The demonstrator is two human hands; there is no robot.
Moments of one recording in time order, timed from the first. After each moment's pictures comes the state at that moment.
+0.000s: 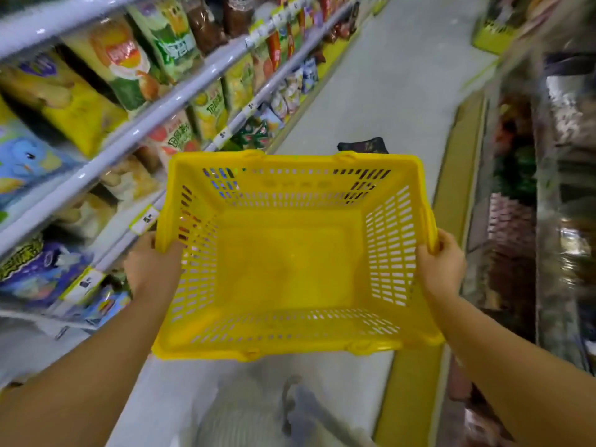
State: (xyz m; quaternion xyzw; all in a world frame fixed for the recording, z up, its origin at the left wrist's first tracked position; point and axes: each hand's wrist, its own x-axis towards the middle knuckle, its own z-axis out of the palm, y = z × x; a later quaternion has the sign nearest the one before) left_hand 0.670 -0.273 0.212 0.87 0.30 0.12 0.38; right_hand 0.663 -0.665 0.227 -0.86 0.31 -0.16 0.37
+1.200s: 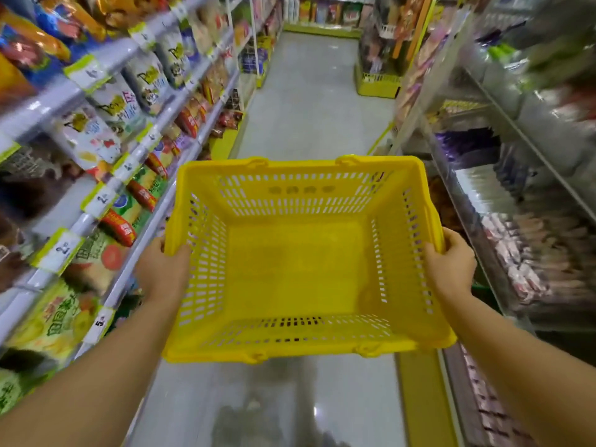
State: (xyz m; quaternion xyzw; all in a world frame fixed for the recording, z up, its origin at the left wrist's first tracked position) left_hand 1.360 -0.632 0.266 0.87 0.12 0.10 0.46; right_hand 1.204 -1.001 0.290 -0.80 0.42 -0.24 0.35
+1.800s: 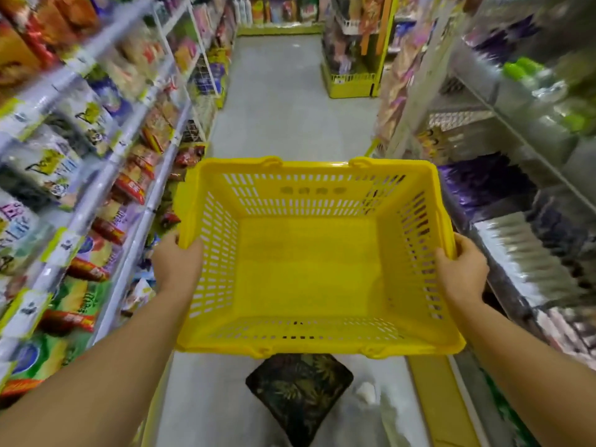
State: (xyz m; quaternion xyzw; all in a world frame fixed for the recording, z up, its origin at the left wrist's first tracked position) left_hand 1.682 -0.853 0.276 0.90 0.05 0.05 0.44; right_hand 1.457 -1.181 0.274 -0.74 0.50 -0.26 0.36
